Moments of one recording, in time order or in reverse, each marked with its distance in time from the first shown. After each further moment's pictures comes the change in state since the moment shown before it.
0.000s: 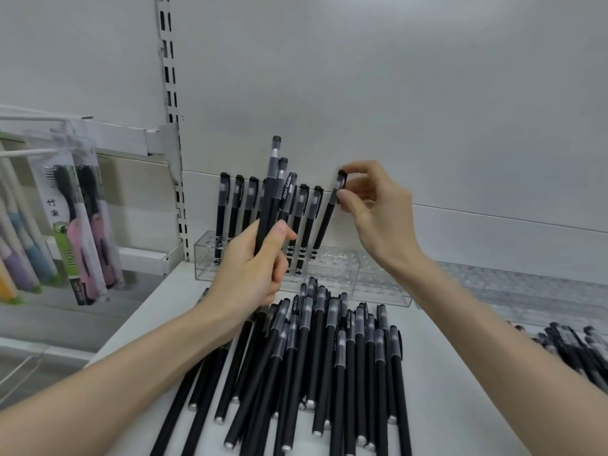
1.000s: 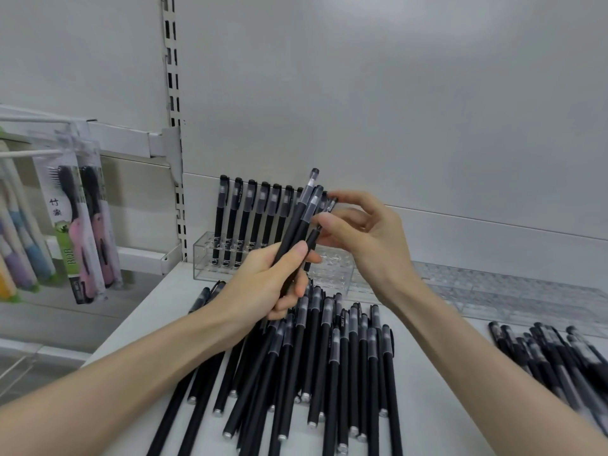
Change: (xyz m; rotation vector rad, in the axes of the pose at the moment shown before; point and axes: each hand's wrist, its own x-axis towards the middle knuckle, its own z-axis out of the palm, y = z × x) left_hand -0.011 0.001 0.007 -0.051 -0.227 -0.091; right_hand -0.037 -0.033 -0.006 0.535 -0.131 0.308
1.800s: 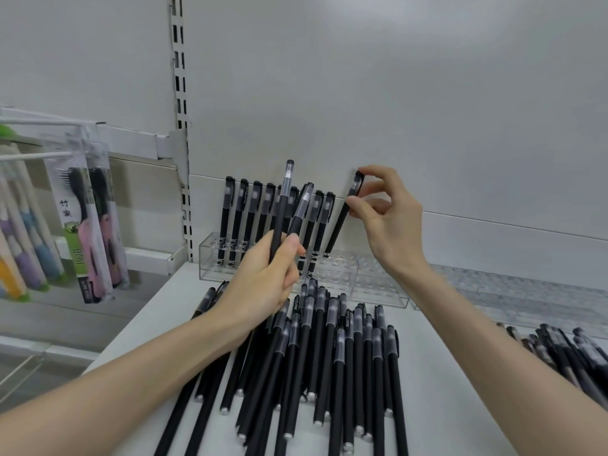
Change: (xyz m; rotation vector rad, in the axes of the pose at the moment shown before) left_hand 0.000 0.001 0.000 0.136 0.176 0.078; right_hand 0.036 0.018 -0.021 -0.456 0.212 -0.295
